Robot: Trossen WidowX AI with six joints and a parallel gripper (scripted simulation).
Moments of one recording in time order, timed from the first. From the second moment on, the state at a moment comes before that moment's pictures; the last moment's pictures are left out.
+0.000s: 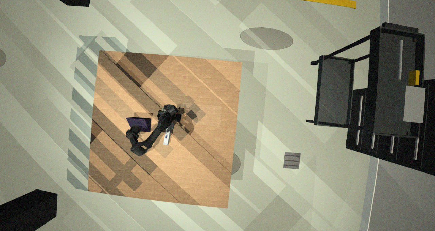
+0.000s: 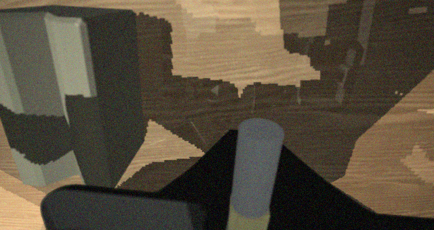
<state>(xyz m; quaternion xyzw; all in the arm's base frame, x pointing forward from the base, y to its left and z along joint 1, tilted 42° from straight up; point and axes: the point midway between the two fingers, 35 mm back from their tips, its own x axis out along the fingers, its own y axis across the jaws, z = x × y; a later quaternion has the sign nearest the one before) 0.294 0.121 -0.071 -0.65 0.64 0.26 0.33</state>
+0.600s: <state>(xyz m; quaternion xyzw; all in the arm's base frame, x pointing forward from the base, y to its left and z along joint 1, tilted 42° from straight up) 0.296 0.143 -0.085 -0.65 0.63 0.26 0.33</state>
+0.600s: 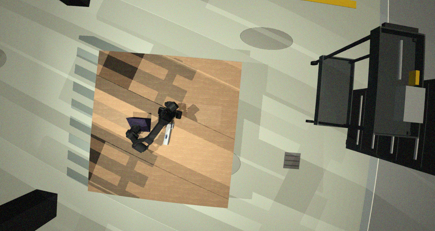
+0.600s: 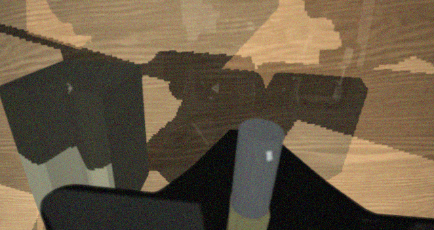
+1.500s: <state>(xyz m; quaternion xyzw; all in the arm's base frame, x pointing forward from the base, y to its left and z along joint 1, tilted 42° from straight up) 0.298 0.167 -0.099 -0.65 0.63 0.26 0.33</state>
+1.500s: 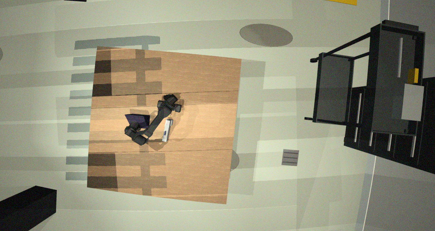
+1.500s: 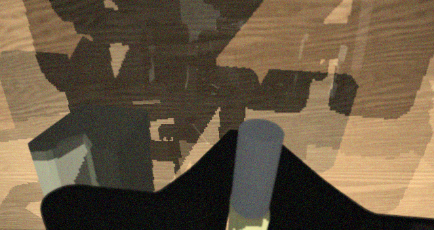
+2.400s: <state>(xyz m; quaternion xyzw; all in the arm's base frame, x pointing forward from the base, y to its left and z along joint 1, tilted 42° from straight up) 0.298 0.173 -0.086 -0.65 0.63 0.26 0.33</state>
